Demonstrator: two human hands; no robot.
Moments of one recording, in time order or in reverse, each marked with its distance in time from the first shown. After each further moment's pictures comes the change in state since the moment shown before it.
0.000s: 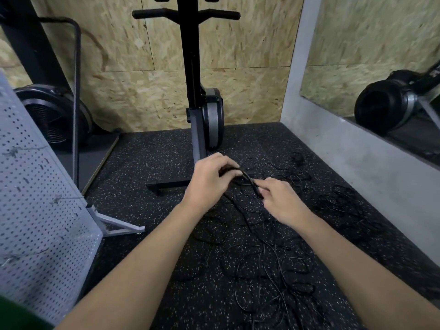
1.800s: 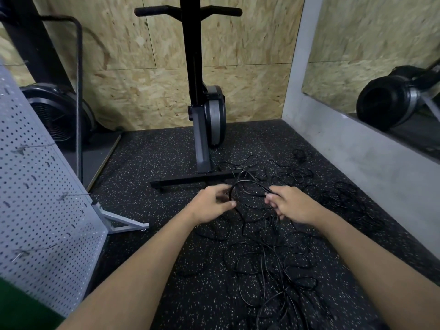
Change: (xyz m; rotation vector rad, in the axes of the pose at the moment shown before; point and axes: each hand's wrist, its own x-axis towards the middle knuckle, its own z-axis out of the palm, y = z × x) left_hand -0.047 -0.042 0.008 -0.153 -0.601 -0.547; right_hand -0.012 0.021 -0.009 -0.061 -0.255 0.095
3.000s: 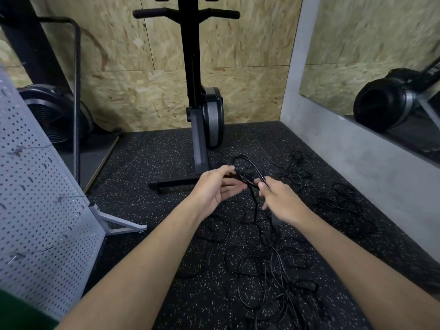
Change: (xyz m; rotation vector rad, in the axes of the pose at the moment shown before) left_hand -0.004 0.073 -0.009 -1.089 0.137 -0.212; right_hand 0.005 -0.031 0.012 0.211 0.214 0.068
